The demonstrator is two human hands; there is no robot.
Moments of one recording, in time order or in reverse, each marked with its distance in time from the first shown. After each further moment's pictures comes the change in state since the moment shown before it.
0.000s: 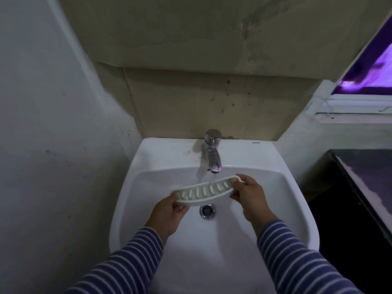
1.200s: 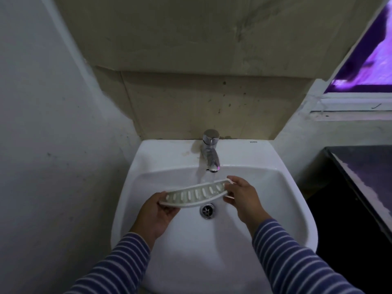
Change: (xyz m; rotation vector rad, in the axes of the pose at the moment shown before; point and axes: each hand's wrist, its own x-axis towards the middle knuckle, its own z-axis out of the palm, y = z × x) left_hand -0.017 0.026 -0.018 0.027 -0.068 0.034; right_hand -0.010 0.006 0.009 0.002 -0.059 0.082
